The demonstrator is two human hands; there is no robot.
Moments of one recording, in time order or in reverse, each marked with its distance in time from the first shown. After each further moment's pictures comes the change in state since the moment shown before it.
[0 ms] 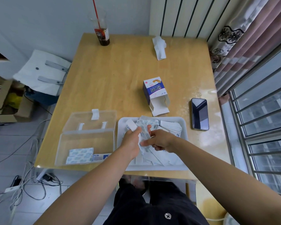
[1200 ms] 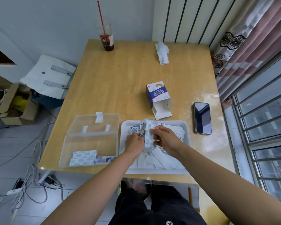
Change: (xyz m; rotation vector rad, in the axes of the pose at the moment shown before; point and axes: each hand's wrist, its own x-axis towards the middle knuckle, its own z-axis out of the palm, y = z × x) left_hand 0.016 -0.009 -0.018 1.003 0.232 0.187; right_hand 0.005 0.009 0.001 0.581 0.133 -0.266
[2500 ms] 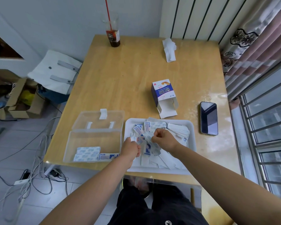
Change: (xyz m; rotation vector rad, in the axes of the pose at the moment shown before) left_hand -0.003 -0.026 -0.011 -0.470 -0.021 -0.240; right_hand 0.017 0.017 0.003 -0.588 0.019 -0.057
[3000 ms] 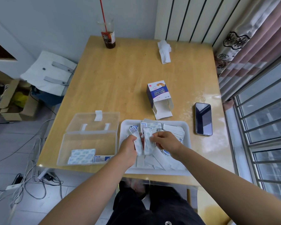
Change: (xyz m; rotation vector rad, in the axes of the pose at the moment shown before) left_hand -0.009 0.014 0.013 -0.423 -0.227 -0.083; right_hand -0.018 -0.003 -0.018 0.171 -0.013 -0.015
